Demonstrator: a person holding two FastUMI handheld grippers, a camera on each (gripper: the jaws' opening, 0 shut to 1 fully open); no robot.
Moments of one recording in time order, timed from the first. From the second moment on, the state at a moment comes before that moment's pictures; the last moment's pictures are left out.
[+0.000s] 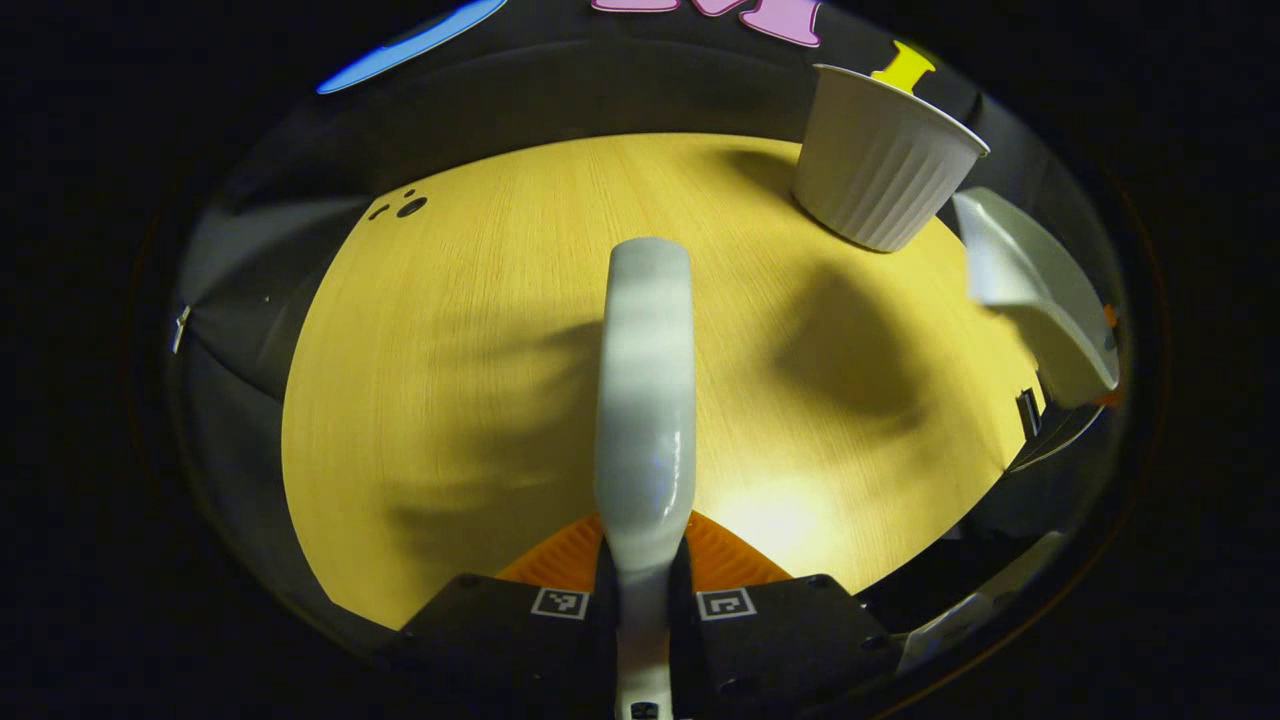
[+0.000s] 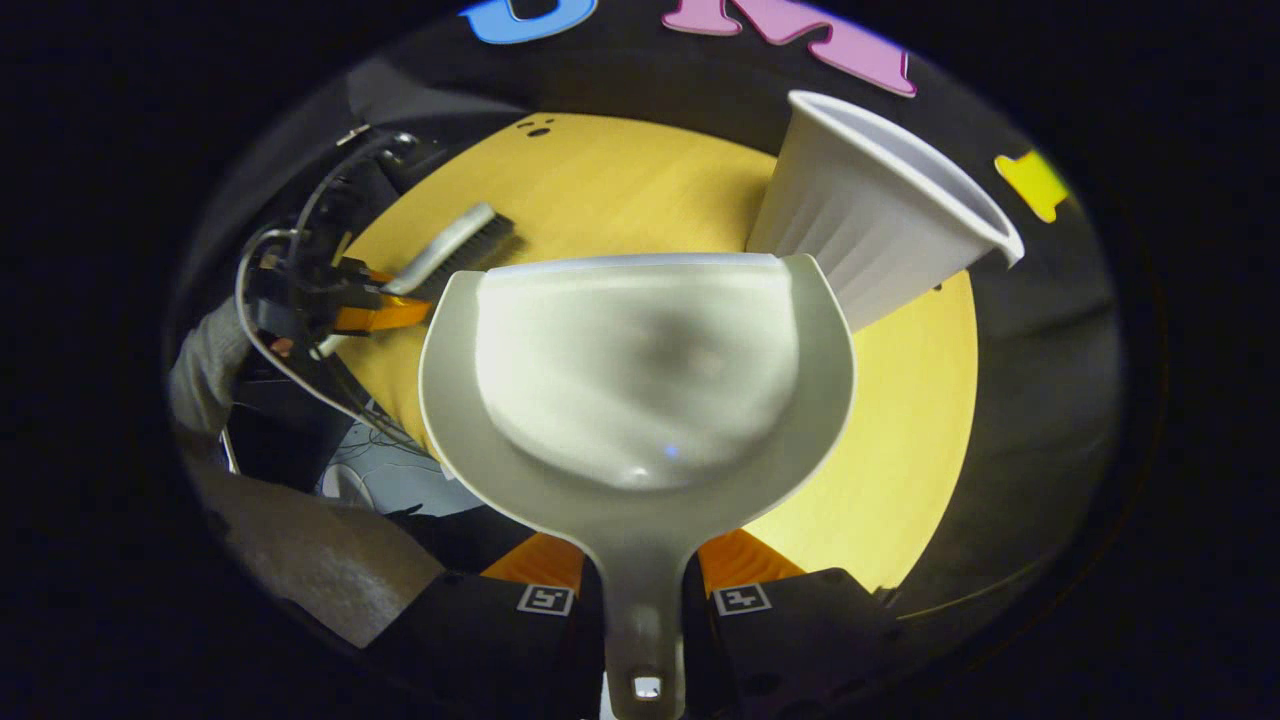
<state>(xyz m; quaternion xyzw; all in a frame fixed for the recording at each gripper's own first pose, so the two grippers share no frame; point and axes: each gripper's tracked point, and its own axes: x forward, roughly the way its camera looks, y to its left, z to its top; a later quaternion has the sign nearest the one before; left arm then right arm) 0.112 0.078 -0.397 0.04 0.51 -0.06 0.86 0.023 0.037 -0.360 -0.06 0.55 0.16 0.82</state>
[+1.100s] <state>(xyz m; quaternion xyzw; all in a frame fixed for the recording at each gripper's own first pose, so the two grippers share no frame) 0.109 0.085 -0.414 0.07 0.54 -0.04 0.84 0.068 0.067 -0.463 0.02 0.56 0.06 0.82</state>
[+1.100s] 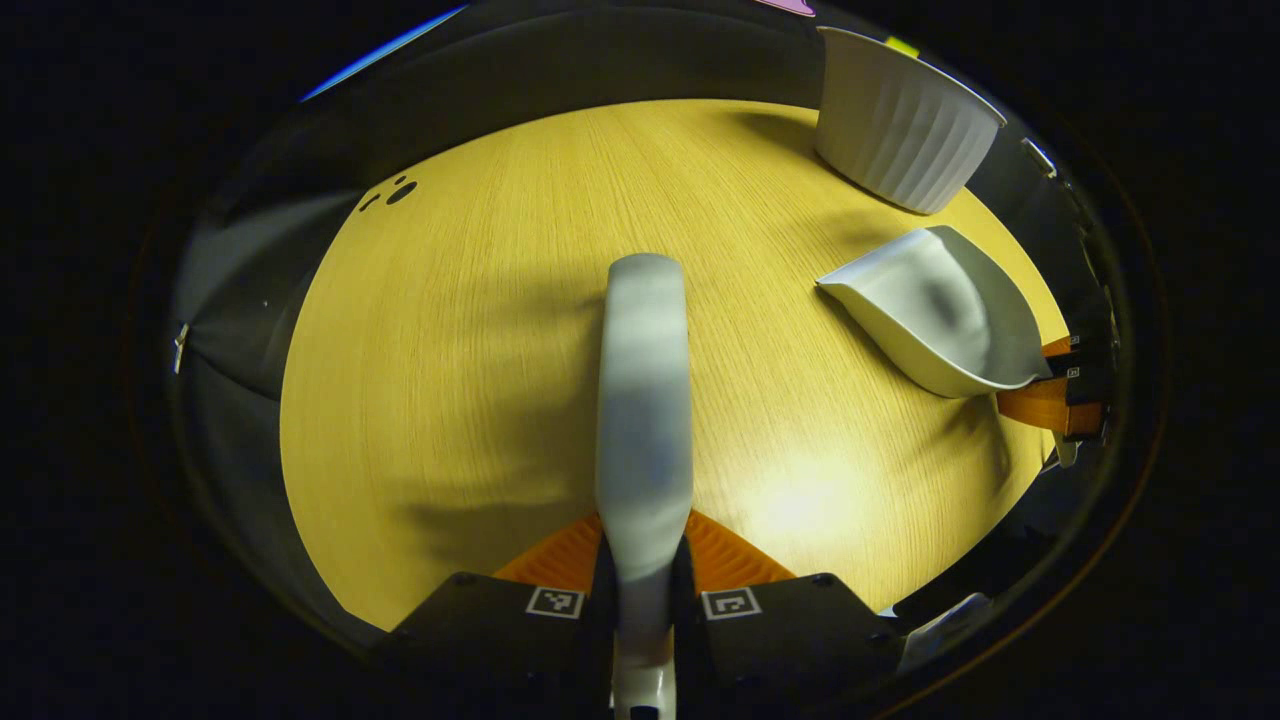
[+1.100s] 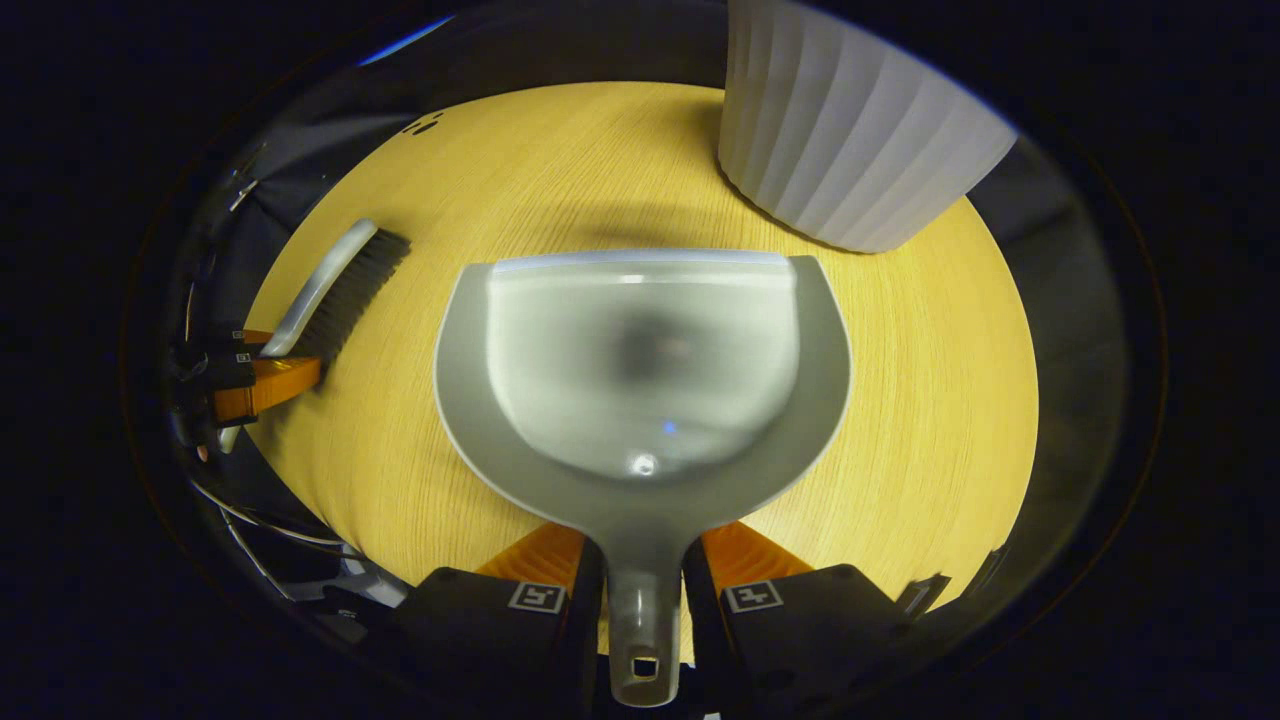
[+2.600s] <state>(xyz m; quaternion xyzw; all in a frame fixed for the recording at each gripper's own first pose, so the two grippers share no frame) 0.096 -0.020 -0.095 0.01 0.10 -0.02 0.99 0.055 0.025 -0.164 0.01 0.16 0.15 0.98</state>
